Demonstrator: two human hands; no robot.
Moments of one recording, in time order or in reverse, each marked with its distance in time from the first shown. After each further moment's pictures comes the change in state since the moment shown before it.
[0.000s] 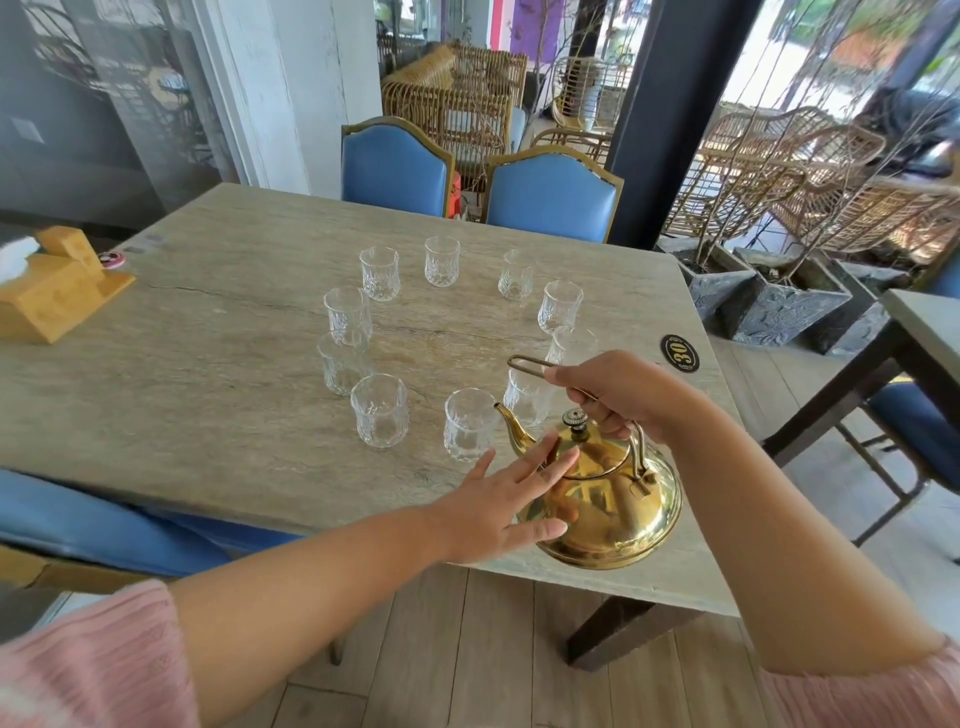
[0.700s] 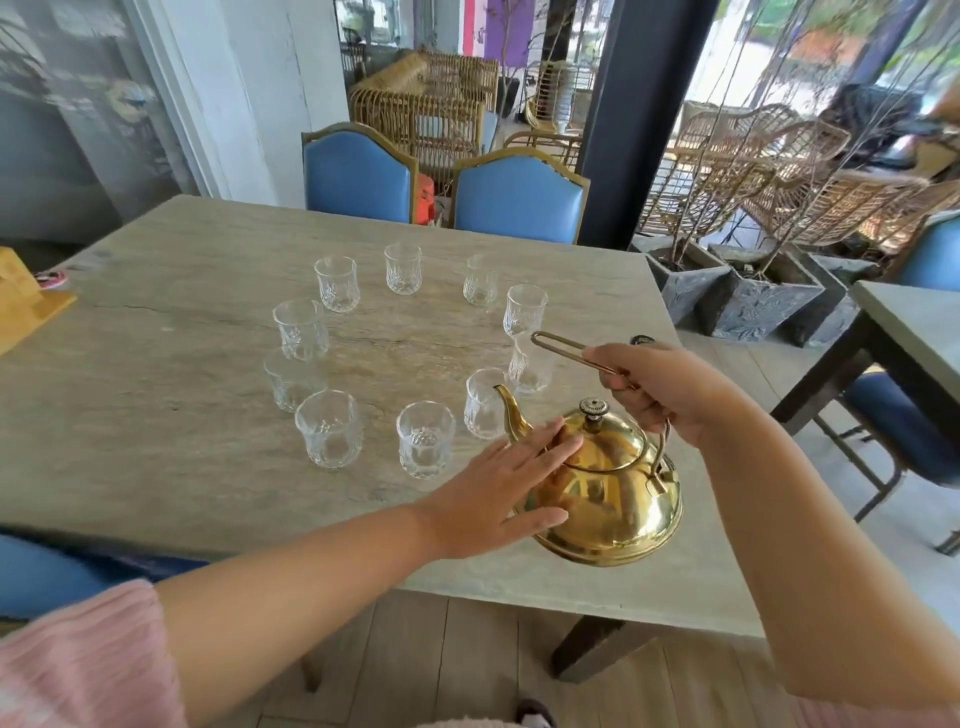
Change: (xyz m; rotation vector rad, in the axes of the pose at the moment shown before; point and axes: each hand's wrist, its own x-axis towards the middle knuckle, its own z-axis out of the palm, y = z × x) left_hand 0.055 0.019 -0.004 0.033 0.165 0.115; right_hand -0.002 0.042 -0.066 0.217 0.110 -0.032
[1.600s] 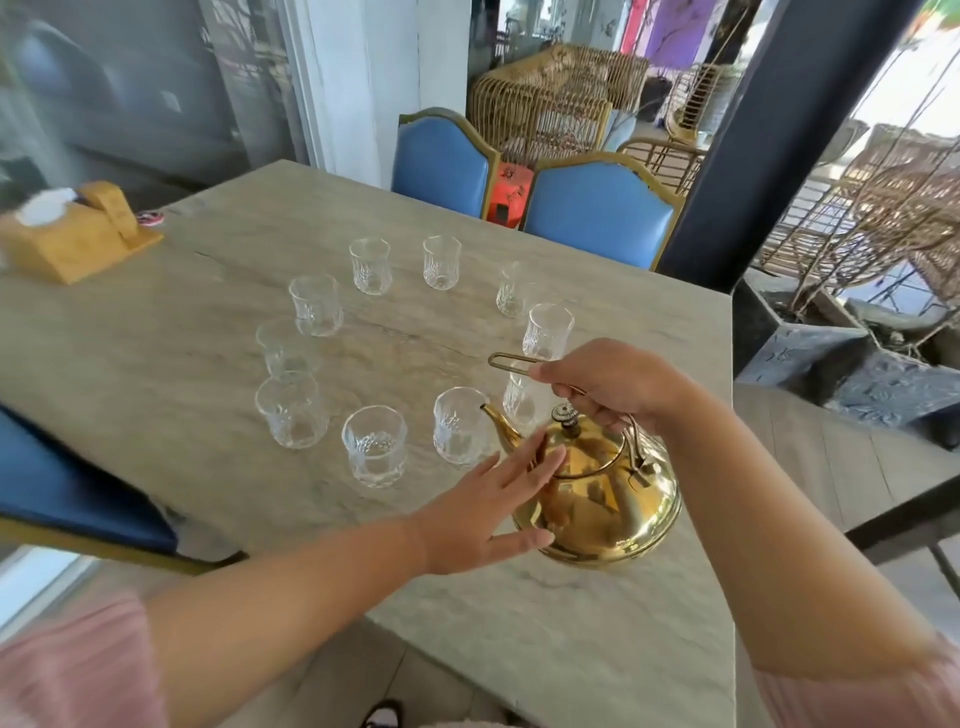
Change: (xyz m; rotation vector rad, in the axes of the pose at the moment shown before) left_hand 0.093 0.004 0.036 0.001 0.085 -0.290; right_hand 0.105 -0.015 -0.055 -0.413 -0.379 -0.196
